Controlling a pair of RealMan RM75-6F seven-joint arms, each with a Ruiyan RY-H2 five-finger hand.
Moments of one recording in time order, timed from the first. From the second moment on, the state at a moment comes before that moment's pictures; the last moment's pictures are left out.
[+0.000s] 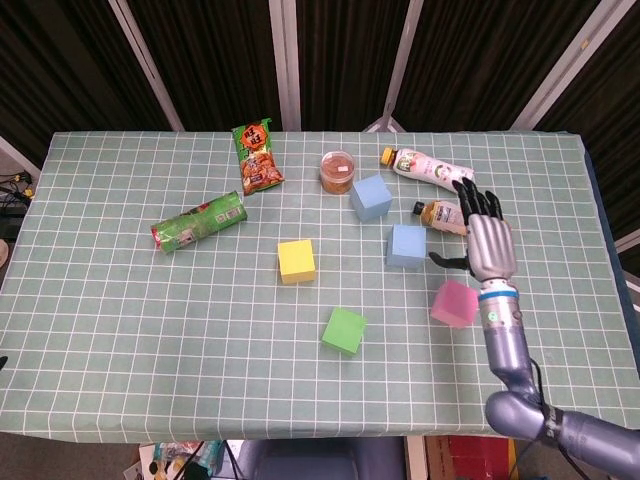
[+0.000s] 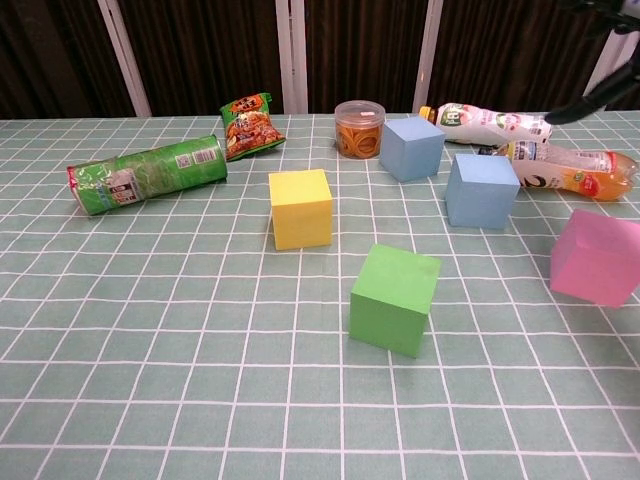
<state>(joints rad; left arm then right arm) 0.04 -1.01 -0.10 -1.75 1.31 1.55 0.04 0.55 -1.35 0.37 -1.69 -0.99 1.23 -0.25</state>
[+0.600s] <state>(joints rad) 0.05 -1.01 -0.09 -1.74 1.36 1.59 0.04 0.17 -1.20 -0.01 -1.55 -1.60 1.56 0.02</state>
